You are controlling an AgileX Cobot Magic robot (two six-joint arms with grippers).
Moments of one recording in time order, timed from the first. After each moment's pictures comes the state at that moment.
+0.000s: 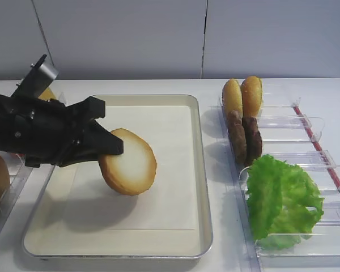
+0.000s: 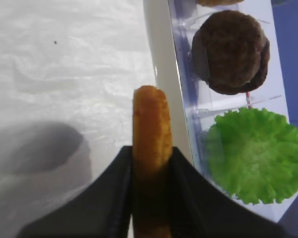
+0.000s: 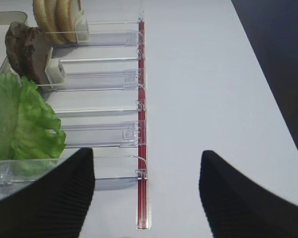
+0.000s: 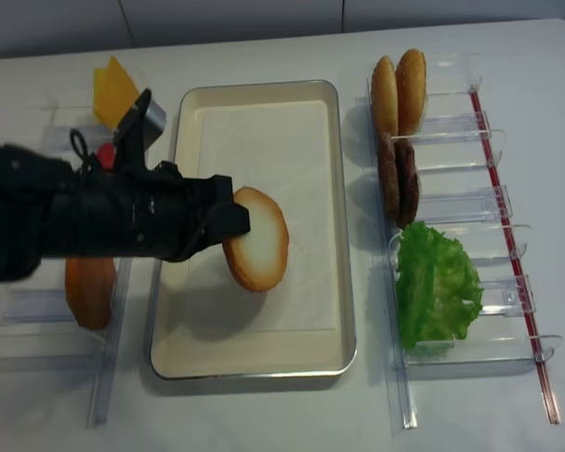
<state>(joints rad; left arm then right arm) -0.26 1.40 -0.71 -1.28 0.69 0.71 0.02 -0.02 -0.48 0.02 1.13 0.05</state>
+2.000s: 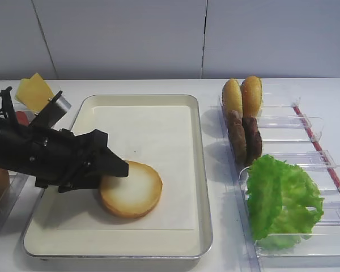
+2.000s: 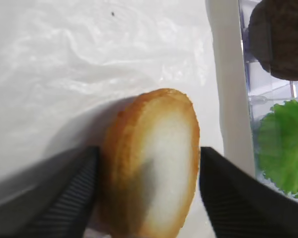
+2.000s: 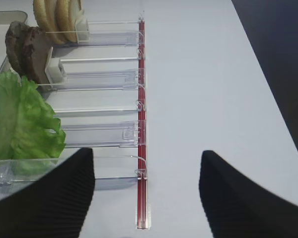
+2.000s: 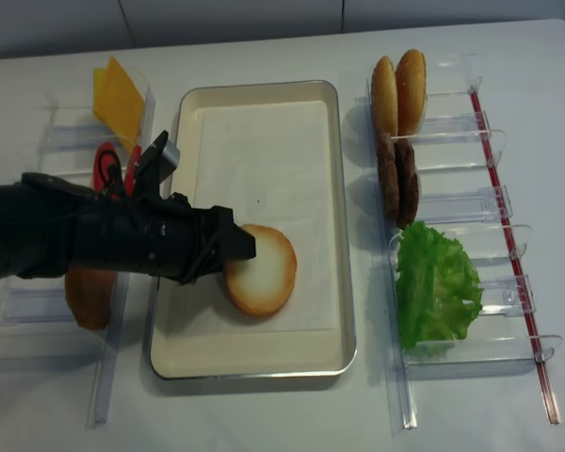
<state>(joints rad) -0.20 1.64 -0.70 -1.38 0.76 0.96 0.02 -0.02 -0.48 0.02 1.13 0.05</state>
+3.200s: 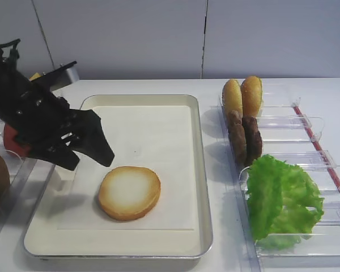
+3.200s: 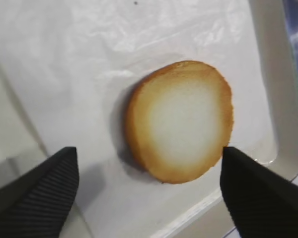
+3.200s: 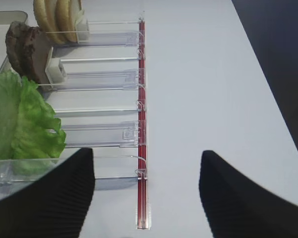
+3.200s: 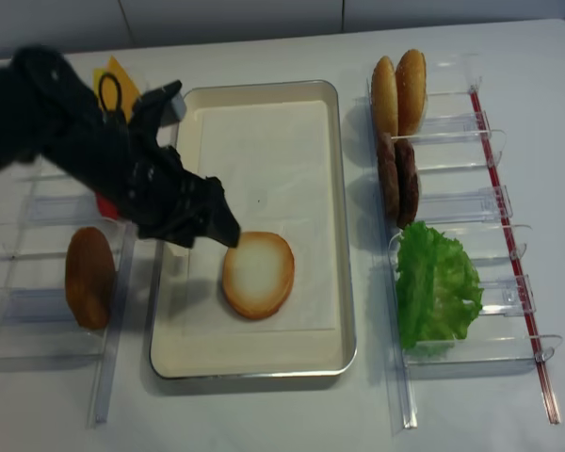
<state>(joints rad) -0.20 1.64 -1.07 -0.60 1.01 0.42 0.02 -0.02 -0.48 0.02 1.13 0.05</state>
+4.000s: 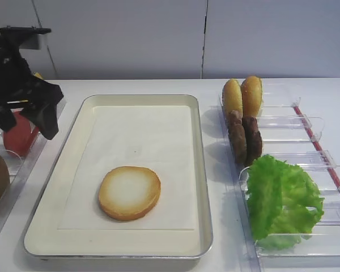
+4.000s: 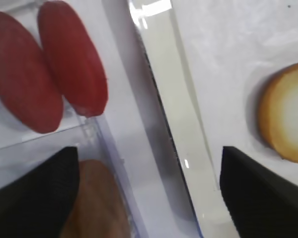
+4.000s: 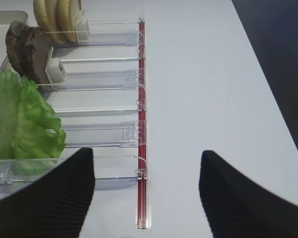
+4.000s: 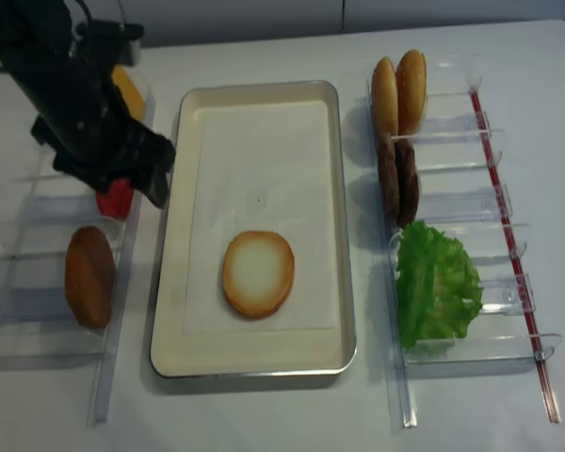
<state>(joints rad) -0.20 1.61 -1.32 -0.05 1.22 0.08 0.02 -0.02 -0.48 0.02 1.13 0.05</state>
